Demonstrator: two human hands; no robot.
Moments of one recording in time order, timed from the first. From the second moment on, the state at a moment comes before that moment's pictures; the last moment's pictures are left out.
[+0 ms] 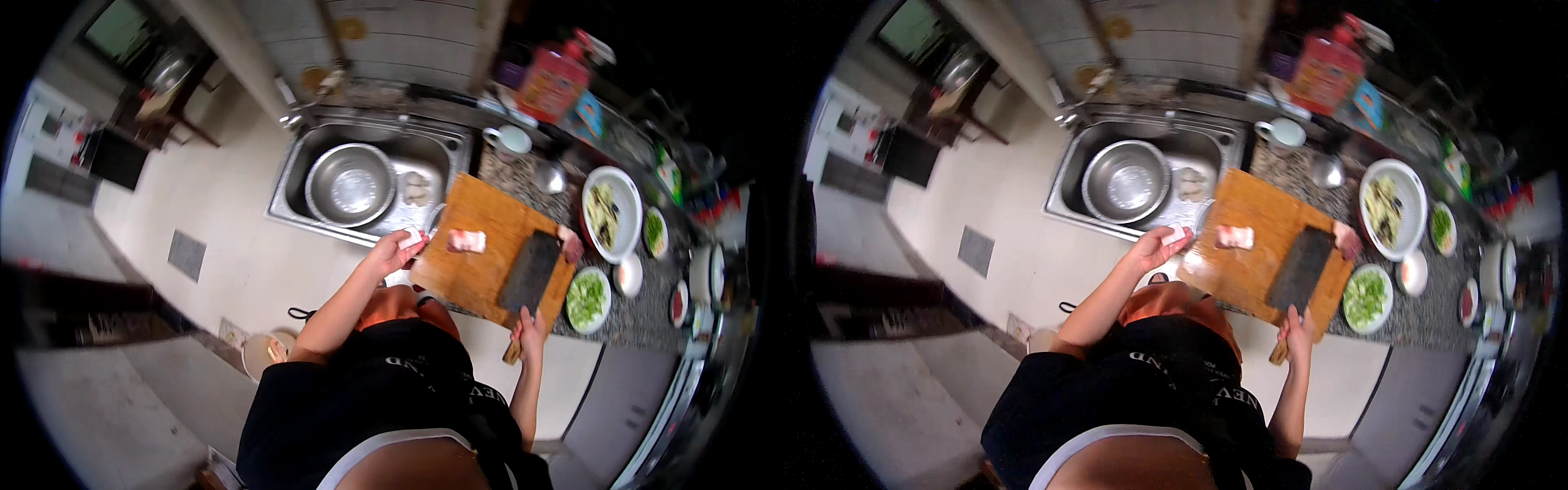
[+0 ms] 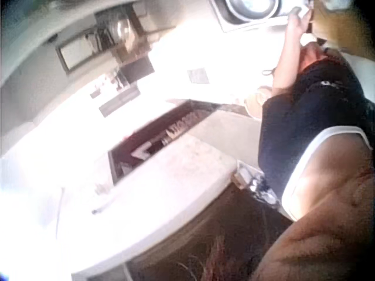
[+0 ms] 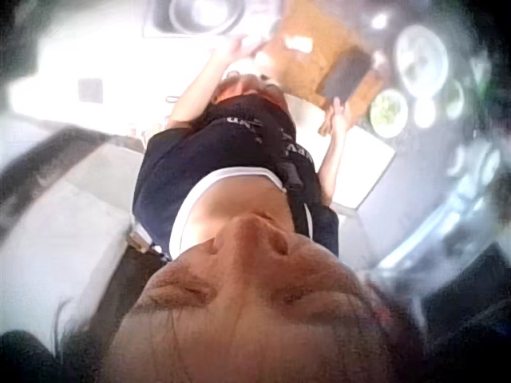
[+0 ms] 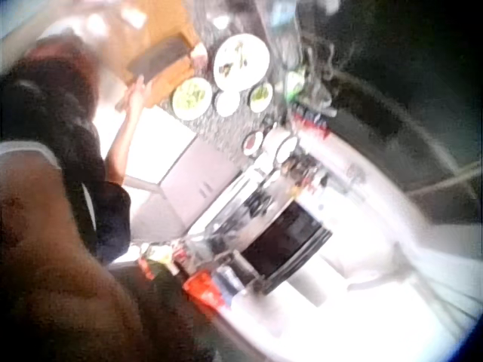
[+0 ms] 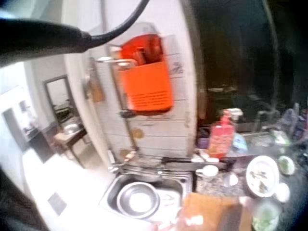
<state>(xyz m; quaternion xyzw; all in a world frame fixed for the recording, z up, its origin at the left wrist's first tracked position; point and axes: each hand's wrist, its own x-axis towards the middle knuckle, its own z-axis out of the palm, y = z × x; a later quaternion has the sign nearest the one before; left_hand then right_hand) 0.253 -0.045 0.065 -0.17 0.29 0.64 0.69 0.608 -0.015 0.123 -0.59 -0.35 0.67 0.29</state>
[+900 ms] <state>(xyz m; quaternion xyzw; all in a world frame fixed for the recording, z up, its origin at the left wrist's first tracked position) -0.184 -0.224 -0.059 -0.27 0.53 0.70 0.39 0.506 -0.066 0.072 -0.75 -0.31 0.47 0.34</state>
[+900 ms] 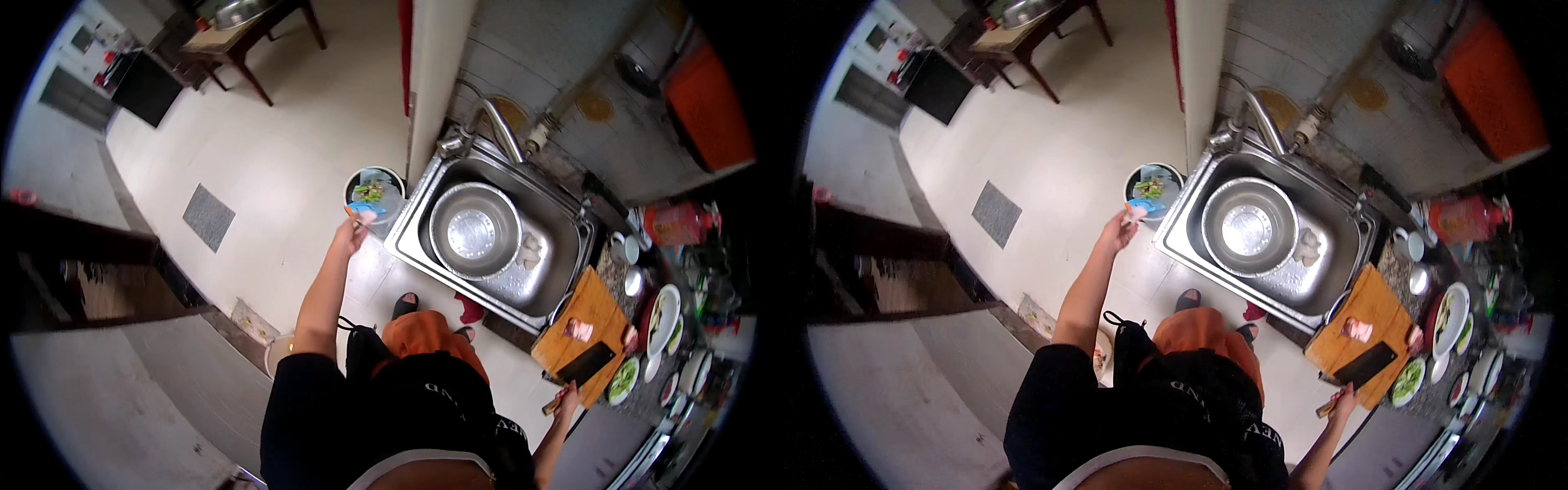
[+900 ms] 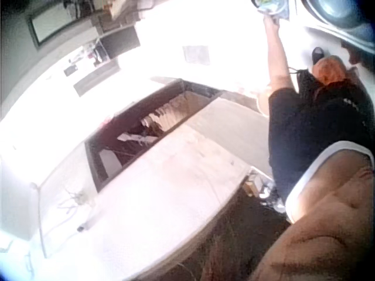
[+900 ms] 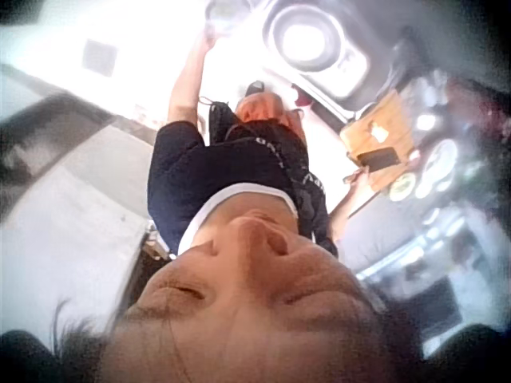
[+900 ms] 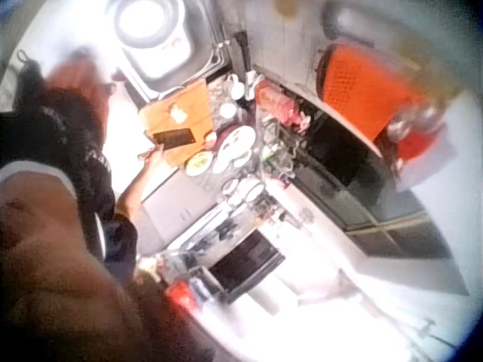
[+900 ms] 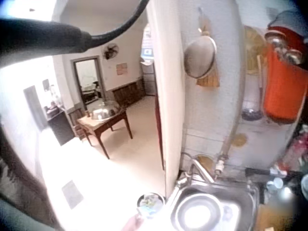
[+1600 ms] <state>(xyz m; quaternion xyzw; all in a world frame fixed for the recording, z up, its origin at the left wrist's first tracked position) 0.033 -0.051 0.013 0.47 0.64 0.50 0.35 0.483 -0.112 0.095 -0.72 -0.16 0.50 0.45</state>
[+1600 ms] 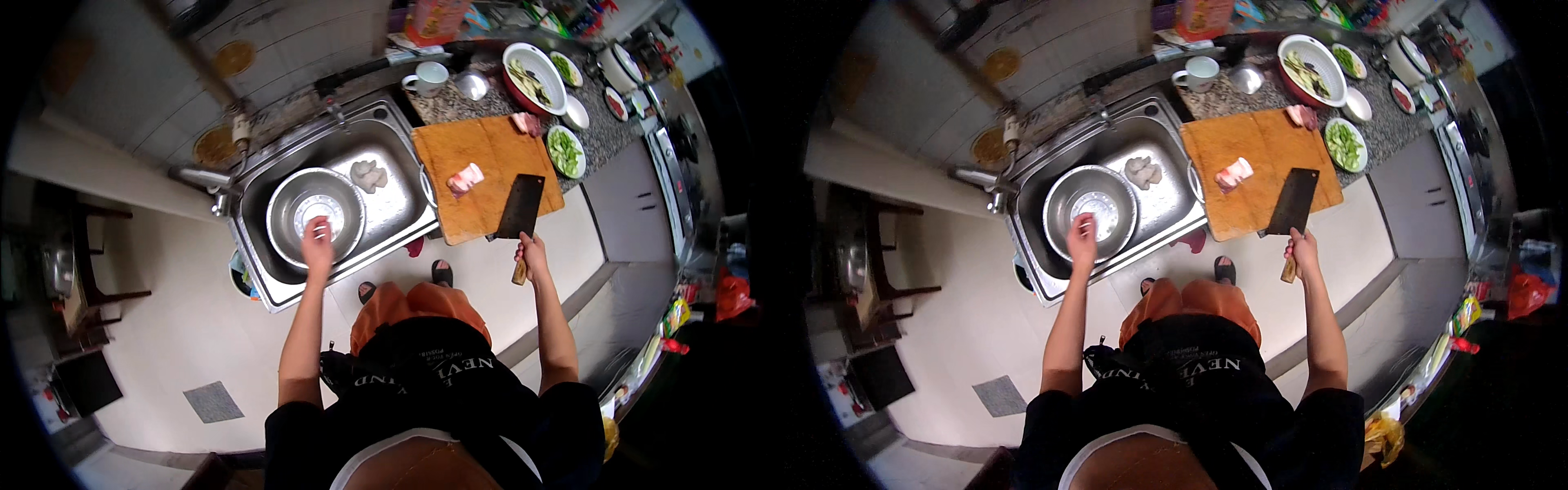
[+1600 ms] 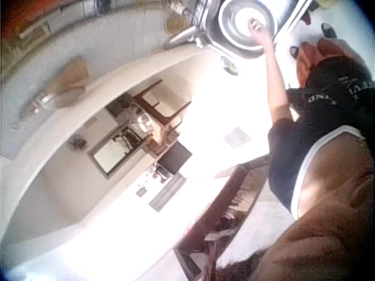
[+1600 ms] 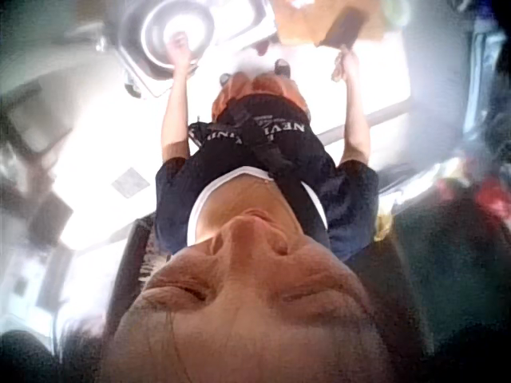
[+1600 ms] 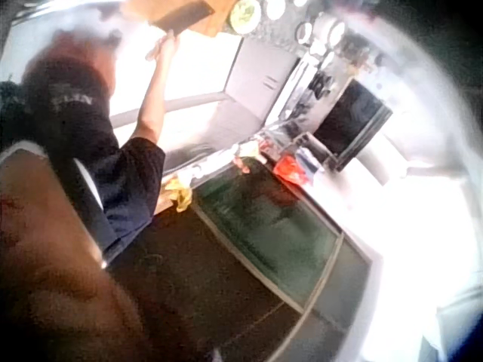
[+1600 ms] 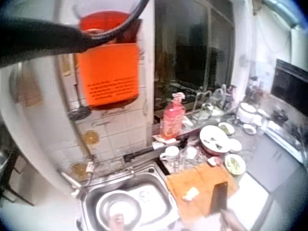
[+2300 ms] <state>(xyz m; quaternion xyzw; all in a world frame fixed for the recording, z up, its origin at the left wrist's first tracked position) 0.327 0.038 0.056 0.40 0.62 0.27 0.62 0.622 -0.023 0.094 -0.63 -0.41 0.61 0.24</state>
